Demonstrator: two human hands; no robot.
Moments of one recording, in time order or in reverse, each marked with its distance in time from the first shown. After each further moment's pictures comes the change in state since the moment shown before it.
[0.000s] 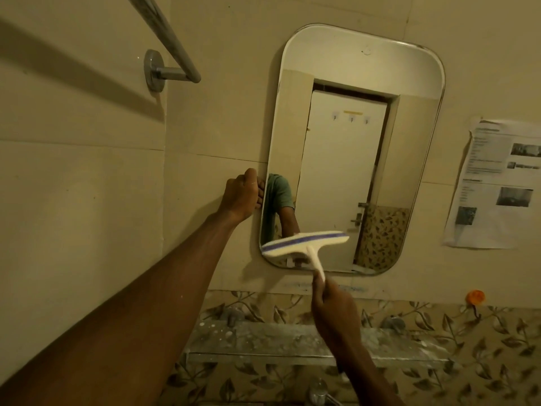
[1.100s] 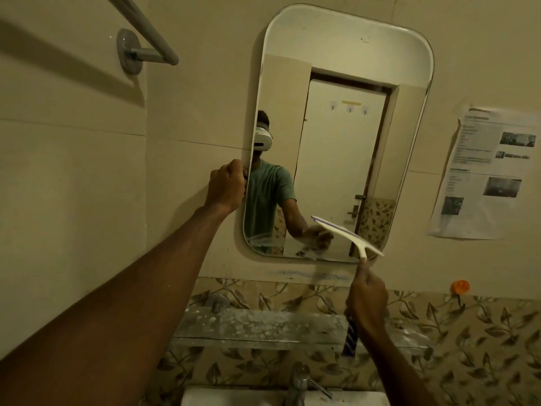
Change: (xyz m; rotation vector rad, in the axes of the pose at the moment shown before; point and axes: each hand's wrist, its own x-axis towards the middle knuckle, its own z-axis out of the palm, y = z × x) left_hand -0.012 0.001 0.012 0.112 0.124 0.011; right_hand 0.024 0.058 -0.051 0.228 0.266 0.296
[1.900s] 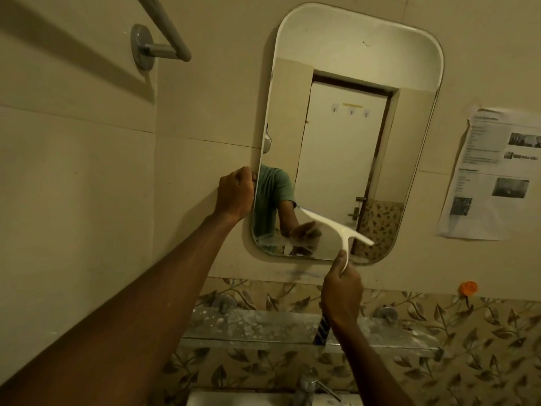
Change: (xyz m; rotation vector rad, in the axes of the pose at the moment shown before) left_hand -0.008 -0.014 0.002 -0.062 0.019 0.045; right_hand -0.031 -0.034 0.048 0.070 0.025 -0.048
